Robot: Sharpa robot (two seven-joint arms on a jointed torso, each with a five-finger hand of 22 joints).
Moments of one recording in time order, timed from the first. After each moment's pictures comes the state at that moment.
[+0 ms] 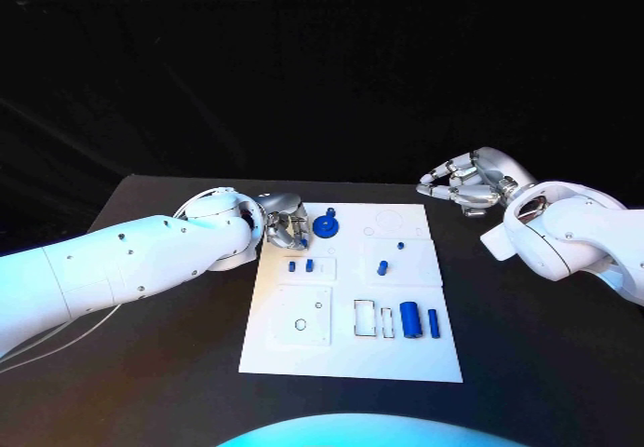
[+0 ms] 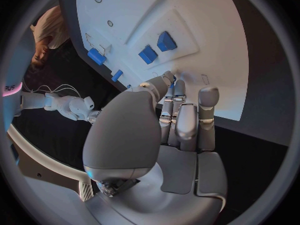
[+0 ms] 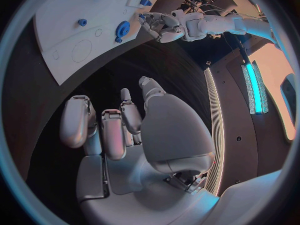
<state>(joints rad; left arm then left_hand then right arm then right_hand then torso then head) 1.18 -0.71 -0.02 1.36 -1.38 -0.07 -0.17 1.45 -0.16 0.50 0.08 0.05 1.10 0.12 0.24 0.16 1.14 0.06 0.36 0.12 1.41 -0.01 1.35 0.98 0.16 1.13 0.08 1.22 0.84 1.33 -0.97 -0.13 1.62 -0.78 -0.49 -0.03 1.32 -0.08 0.05 0.17 0.43 0.98 0.13 0.22 0.19 1.32 0.05 1.31 1.25 1.47 -0.02 1.45 1.31 0.07 1.39 0.09 1.21 1.31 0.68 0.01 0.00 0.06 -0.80</state>
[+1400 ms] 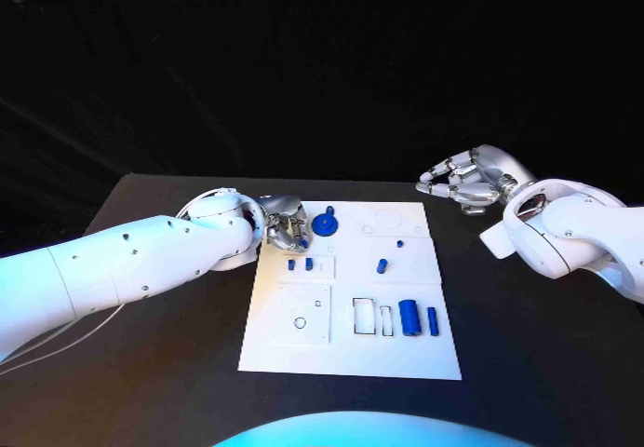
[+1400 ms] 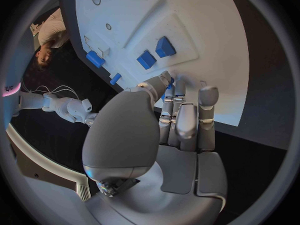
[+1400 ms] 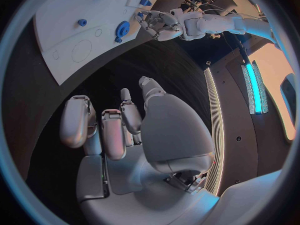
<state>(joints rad) 1.17 -0.69 -0.02 1.34 -1.38 -0.05 -0.18 1.44 -0.18 0.49 0.07 0.05 1.09 0.13 0.21 0.15 1.15 0.06 0.32 0.11 1.41 -0.01 1.34 0.96 0.16 1.13 0.09 1.22 0.81 1.33 -0.97 -0.13 1.62 -0.78 -0.49 -0.03 1.32 -0.08 0.05 0.17 0.43 0.98 0.13 0.22 0.19 1.32 0.05 1.31 1.25 1.47 -0.02 1.45 1.31 0.07 1.39 0.09 1.21 1.31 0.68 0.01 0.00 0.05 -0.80</state>
